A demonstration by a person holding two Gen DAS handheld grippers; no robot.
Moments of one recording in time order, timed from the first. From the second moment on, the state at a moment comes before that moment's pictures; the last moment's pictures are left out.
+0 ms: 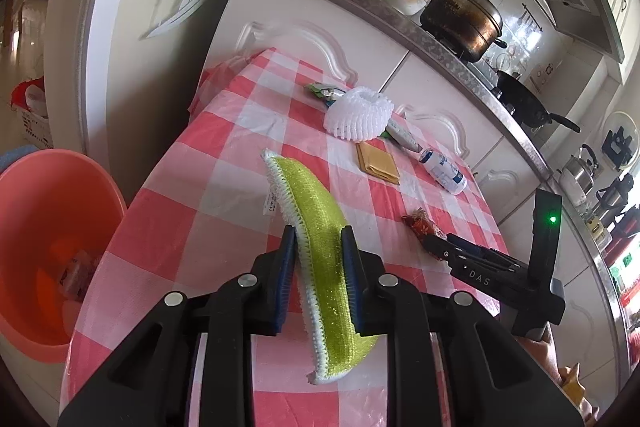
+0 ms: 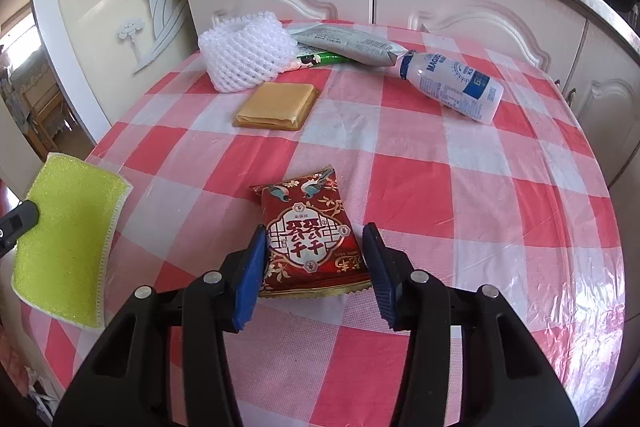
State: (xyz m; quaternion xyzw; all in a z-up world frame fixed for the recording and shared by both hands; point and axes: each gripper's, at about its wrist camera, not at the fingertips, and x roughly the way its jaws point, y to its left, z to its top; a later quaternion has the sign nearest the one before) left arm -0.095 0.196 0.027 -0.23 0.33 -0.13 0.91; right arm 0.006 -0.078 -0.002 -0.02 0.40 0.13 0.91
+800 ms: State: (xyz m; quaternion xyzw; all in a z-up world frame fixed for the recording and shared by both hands) left arm -0.115 0.247 0.044 -0.27 0.28 -0.10 0.92; right arm -0.028 0.010 0.045 -0.04 0.36 0.24 0.90
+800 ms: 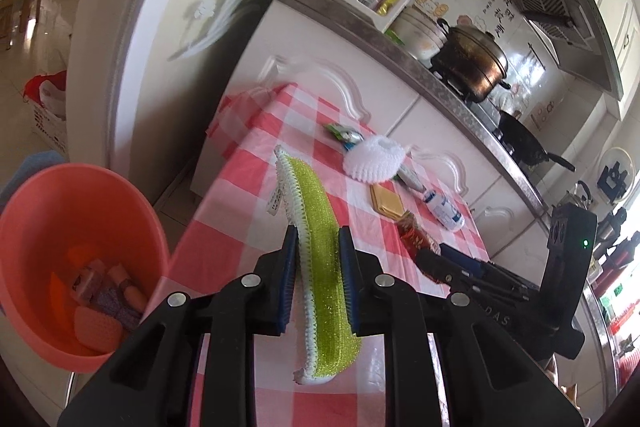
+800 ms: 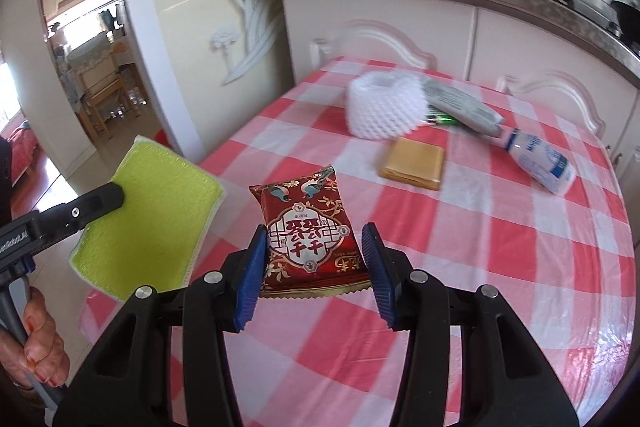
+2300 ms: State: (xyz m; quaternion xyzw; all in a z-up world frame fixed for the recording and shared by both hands) left arm -0.135 0.411 -0.057 -0.30 0.35 0.12 0.88; right arm -0.055 0.263 0.002 -0.18 0.40 0.44 0.78
